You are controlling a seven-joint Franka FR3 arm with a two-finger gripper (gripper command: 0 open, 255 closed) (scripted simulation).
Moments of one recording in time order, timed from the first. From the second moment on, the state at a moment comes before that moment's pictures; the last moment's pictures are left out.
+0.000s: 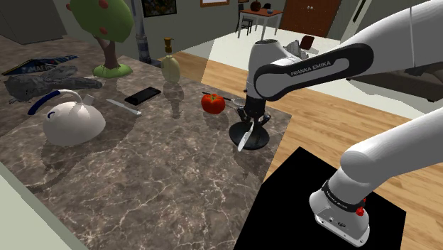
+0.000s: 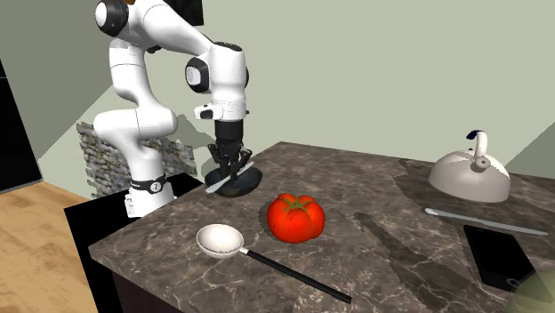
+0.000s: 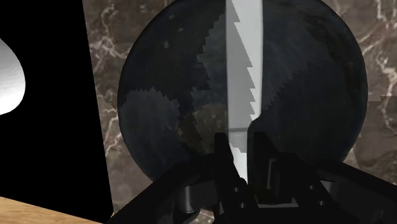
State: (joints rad) arm -0.32 -0.40 0.55 -2.54 0.23 2.12 1.33
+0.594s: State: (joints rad) arm -0.32 -0.40 0.55 -2.54 0.23 2.12 1.33
